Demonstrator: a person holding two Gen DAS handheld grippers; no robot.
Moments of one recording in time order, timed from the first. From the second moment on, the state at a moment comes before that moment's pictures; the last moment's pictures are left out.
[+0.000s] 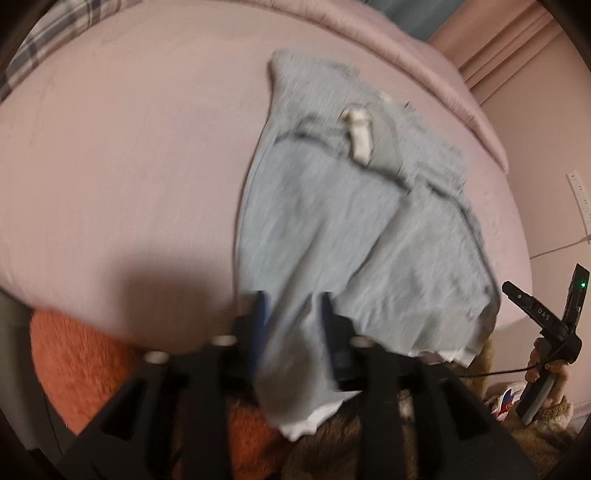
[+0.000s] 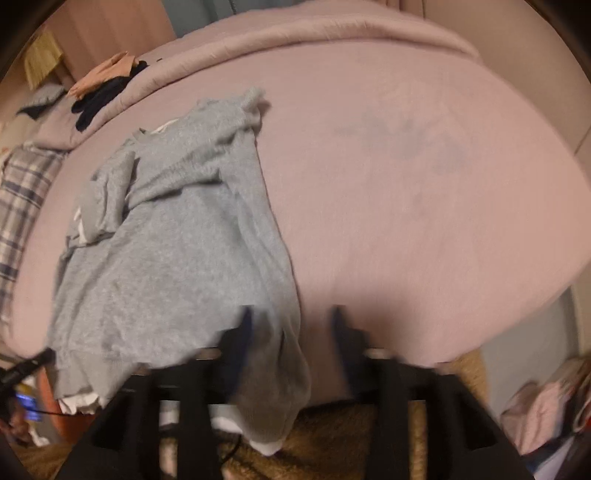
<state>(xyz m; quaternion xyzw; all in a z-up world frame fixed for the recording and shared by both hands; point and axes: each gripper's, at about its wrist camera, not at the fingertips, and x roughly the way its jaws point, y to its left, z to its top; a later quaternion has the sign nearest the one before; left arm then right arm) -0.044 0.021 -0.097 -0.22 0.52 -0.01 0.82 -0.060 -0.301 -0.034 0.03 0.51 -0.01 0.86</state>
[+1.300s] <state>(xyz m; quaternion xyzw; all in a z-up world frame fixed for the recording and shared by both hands) 0.034 0.040 -0.065 -0.23 0.45 0.03 0.86 0.058 -0.070 -0.062 -0.06 0.50 0.21 0.84</state>
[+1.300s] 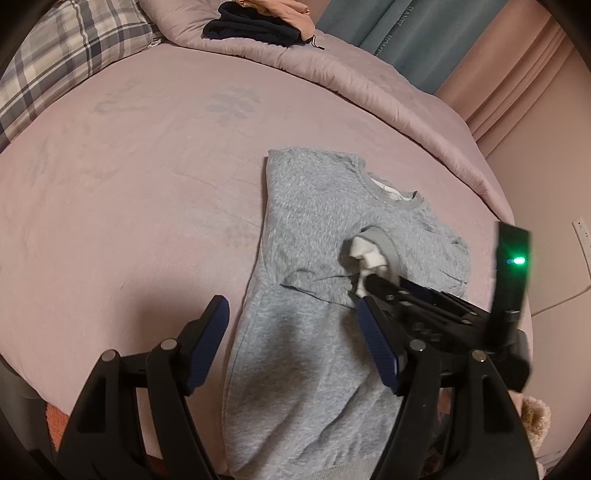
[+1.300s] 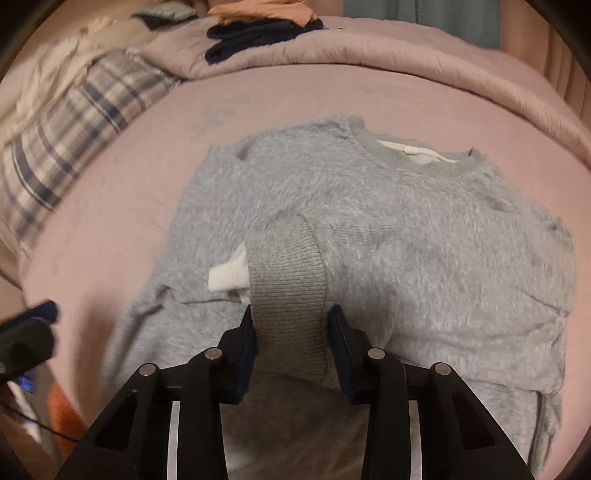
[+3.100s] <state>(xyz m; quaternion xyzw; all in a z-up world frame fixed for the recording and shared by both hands) 0.096 0.021 -0.063 -0.21 0.47 0.02 0.86 0.098 -0.188 0.019 0.17 0.42 0.23 0.86</state>
